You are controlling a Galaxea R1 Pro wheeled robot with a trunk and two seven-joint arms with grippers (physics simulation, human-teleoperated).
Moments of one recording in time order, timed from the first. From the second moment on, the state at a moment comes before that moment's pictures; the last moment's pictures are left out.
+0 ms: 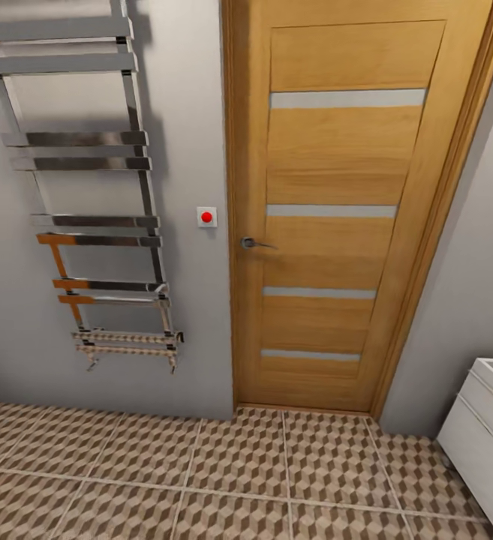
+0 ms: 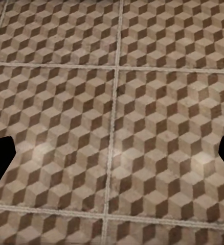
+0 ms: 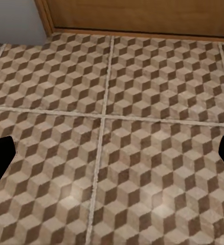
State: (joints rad) left arm 0.00 0.05 0.00 -0.63 0.00 -0.17 0.00; right arm -0.01 0.02 0.01 -0.65 0.01 -0.30 -0.01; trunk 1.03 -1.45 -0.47
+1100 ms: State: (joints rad) left arm 0.00 0.05 0.00 -0.63 0.00 -0.17 0.00; right arm -0.01 0.02 0.01 -0.65 0.01 -0.30 -0.01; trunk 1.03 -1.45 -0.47
